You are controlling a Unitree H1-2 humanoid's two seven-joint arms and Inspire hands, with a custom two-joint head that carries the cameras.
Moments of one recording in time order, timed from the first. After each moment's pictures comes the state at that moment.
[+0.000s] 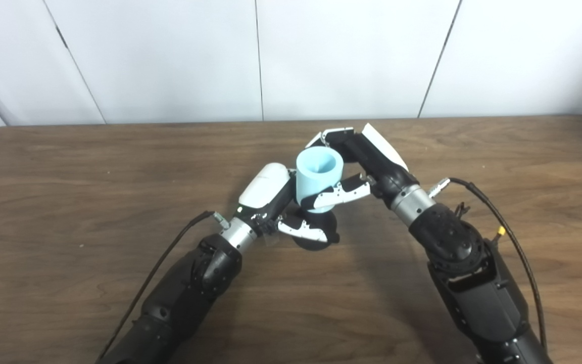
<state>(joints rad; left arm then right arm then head) -0.48 0.15 -0.49 0.52 0.63 -0.46 0.15 -0.35 -0.23 0.27 -0.23 -0.27 0.29 0.22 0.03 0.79</state>
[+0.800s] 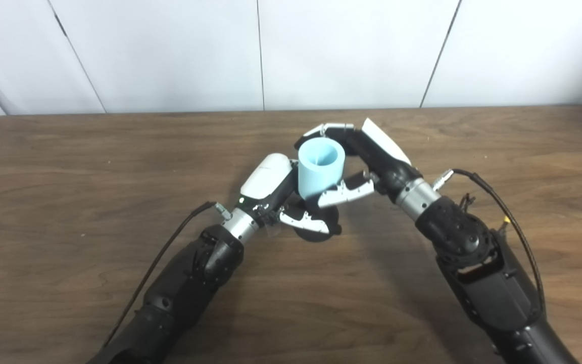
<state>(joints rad) -0.47 0.15 -0.49 0.52 0.64 -0.45 0.15 -0.35 -0.31 0.32 -0.24 -0.27 0.27 0.25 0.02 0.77</state>
